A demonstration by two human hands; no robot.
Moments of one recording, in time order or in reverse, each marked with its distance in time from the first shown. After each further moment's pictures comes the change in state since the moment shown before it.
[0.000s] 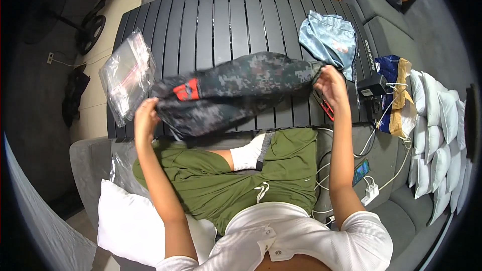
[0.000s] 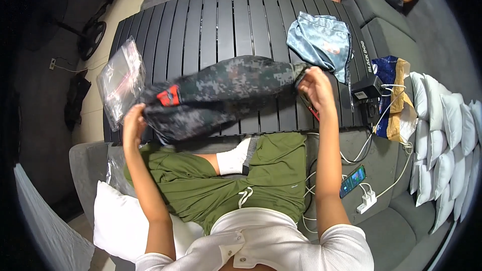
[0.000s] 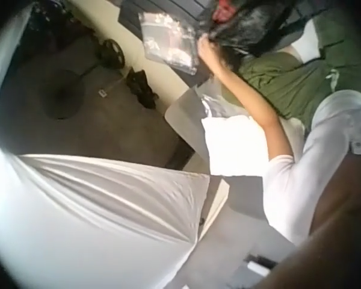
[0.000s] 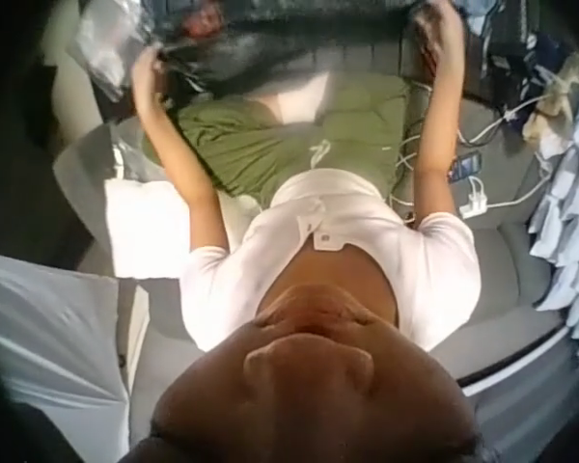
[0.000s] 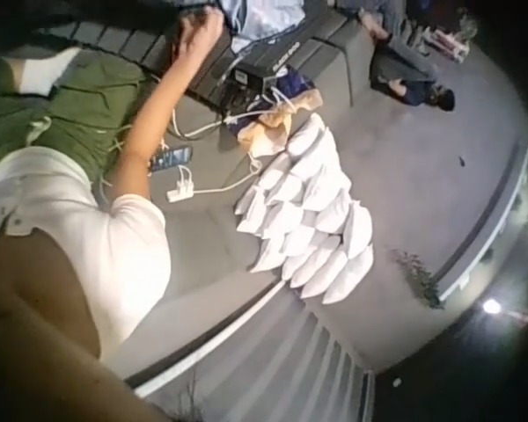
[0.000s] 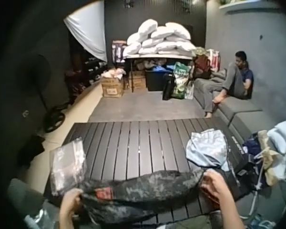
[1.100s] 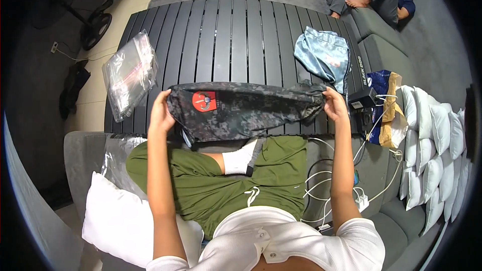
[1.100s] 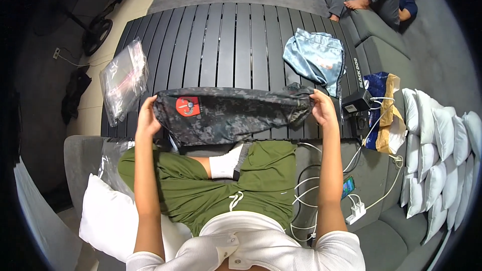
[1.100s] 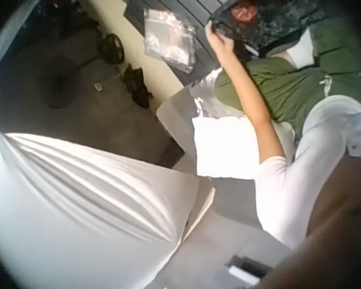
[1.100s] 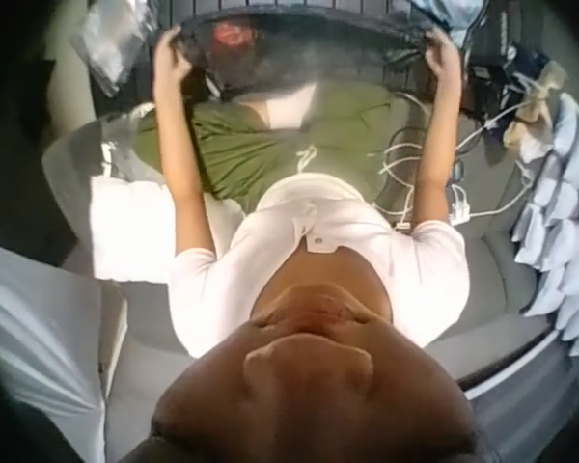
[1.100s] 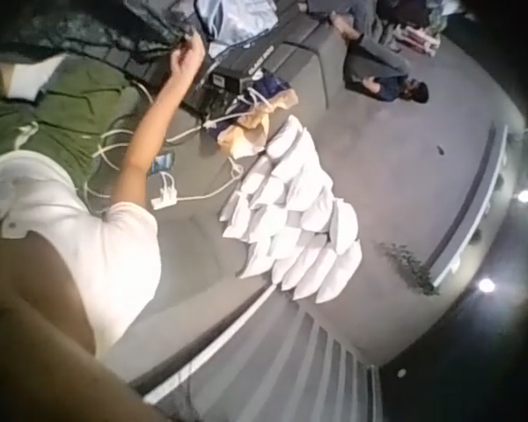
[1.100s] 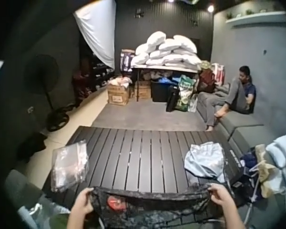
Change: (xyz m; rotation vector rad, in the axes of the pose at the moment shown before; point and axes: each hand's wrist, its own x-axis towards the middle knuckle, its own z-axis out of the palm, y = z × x) left_hand 0.017 -0.018 0.068 -0.715 -0.424 -0.181; right_hand 0.010 -0.001 -0.105 0.041 0.017 0.065
